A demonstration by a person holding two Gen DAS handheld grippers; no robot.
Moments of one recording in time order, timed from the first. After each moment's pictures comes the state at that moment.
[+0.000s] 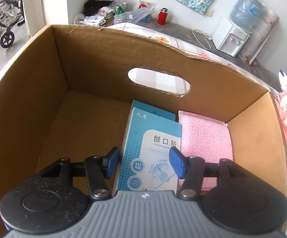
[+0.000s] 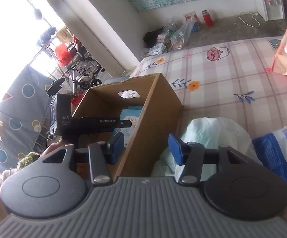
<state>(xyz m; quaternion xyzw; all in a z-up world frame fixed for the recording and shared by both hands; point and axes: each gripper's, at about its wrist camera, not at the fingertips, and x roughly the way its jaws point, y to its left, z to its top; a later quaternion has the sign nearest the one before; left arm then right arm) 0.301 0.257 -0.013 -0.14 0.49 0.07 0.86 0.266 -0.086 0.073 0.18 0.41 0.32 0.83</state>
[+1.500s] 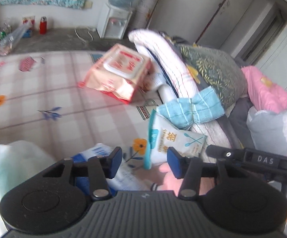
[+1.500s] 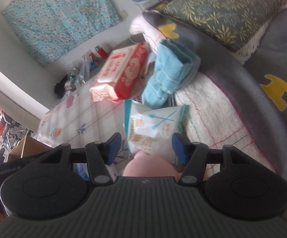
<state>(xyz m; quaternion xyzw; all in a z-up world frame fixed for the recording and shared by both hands) 0.306 -0.118 0.019 -0.09 0.47 -0.20 0.86 0.274 -0.398 -0.010 0.29 0.40 0.05 0.87</state>
